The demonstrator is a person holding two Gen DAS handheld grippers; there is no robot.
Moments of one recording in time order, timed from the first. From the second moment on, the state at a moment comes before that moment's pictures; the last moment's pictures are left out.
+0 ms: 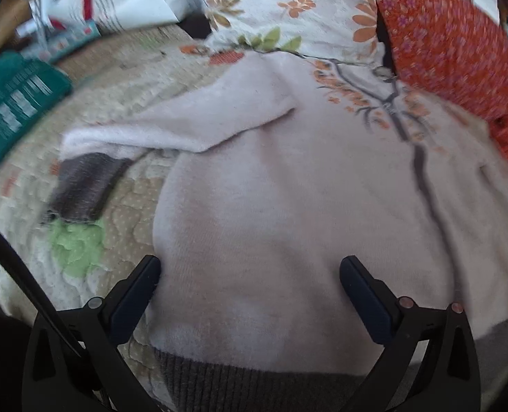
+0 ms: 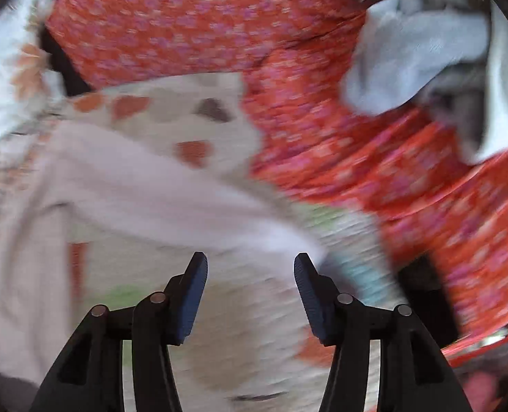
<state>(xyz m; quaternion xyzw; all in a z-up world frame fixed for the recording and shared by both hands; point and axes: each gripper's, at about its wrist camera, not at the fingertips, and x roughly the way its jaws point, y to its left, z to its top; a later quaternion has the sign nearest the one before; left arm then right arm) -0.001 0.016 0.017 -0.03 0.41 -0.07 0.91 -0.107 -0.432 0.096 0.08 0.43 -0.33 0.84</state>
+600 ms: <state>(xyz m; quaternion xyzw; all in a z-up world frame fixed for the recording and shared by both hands) 0.111 0.163 0.035 -0.21 0.47 0.03 0.86 -0.070 -0.316 -0.005 0.15 0.41 -0.16 0.89</state>
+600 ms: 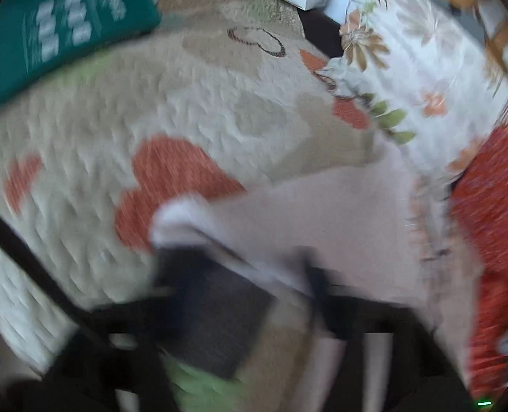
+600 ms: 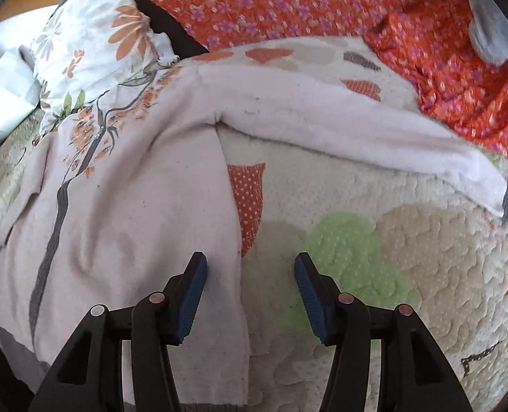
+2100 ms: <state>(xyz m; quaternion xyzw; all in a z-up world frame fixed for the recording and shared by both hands) 0.104 0.023 0.068 -0.15 0.46 -0.14 0.86 -0.182 -0.568 -0.026 0.59 0.16 -0.31 0.73</state>
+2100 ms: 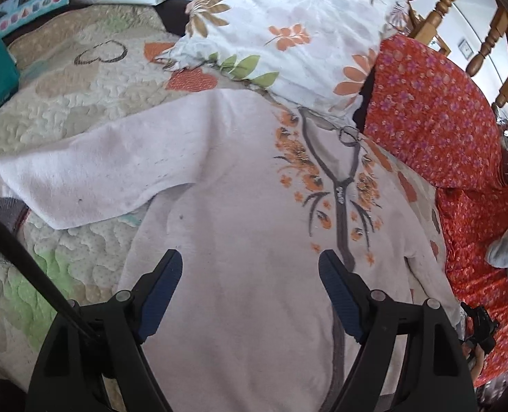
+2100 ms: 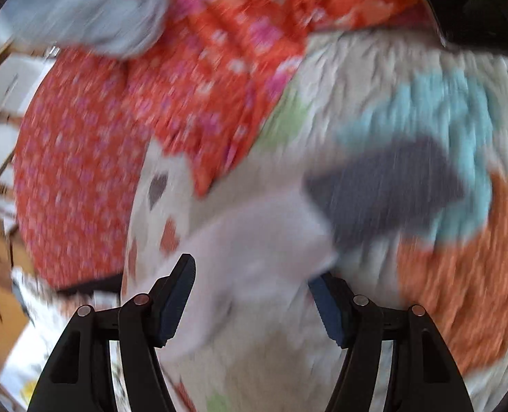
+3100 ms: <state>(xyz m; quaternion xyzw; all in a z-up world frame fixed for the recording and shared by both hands) 0.117 0.150 0.119 -0.32 0.39 -0.09 0.86 0.085 -0.183 0.047 0.17 0.45 0.13 0.87</state>
